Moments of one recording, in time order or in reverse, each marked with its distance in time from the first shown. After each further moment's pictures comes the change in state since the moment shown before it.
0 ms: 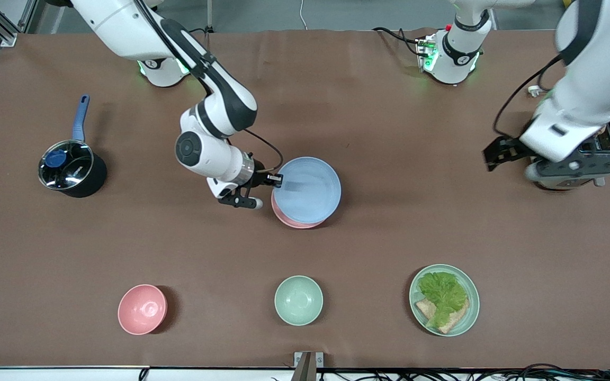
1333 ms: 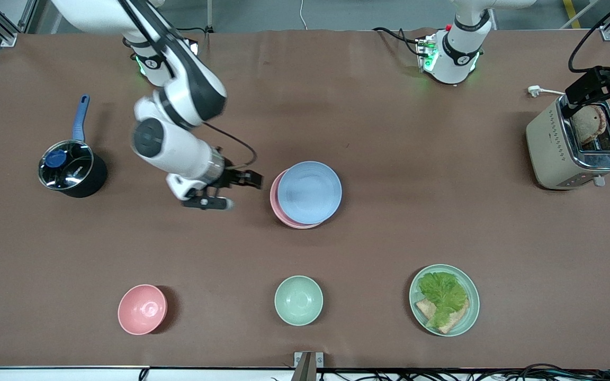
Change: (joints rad) left arm -0.049 -0.100 0.185 0.137 -0.077 -0.236 0.161; right arm -0.156 -0.224 -0.022 0.144 -0.268 -0.445 0.000
